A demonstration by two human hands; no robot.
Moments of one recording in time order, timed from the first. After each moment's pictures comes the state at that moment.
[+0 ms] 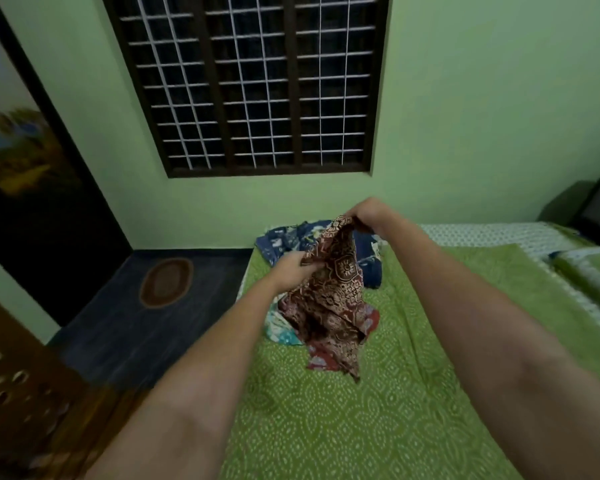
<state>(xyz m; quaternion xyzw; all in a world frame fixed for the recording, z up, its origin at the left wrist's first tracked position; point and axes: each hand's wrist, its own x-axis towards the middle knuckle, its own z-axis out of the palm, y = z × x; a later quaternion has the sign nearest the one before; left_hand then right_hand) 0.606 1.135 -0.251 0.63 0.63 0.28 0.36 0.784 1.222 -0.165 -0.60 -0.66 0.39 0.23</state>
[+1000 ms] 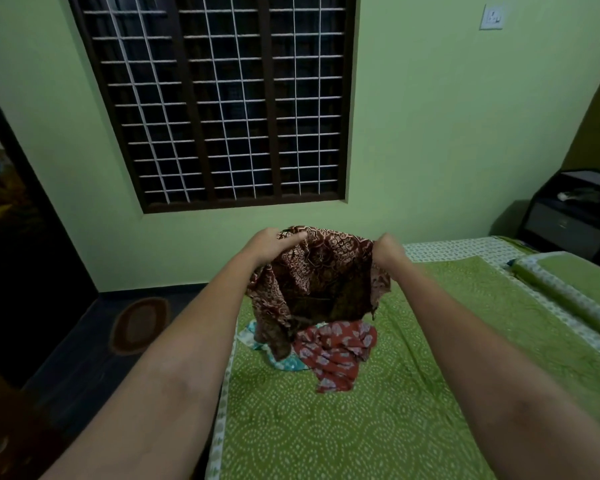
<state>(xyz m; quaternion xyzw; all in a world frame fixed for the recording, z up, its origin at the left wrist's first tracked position) 0.491 1.143 -0.173 0.70 0.63 0.22 0.23 0.744 1.156 -0.190 -0.71 -0.60 0.21 0.29</state>
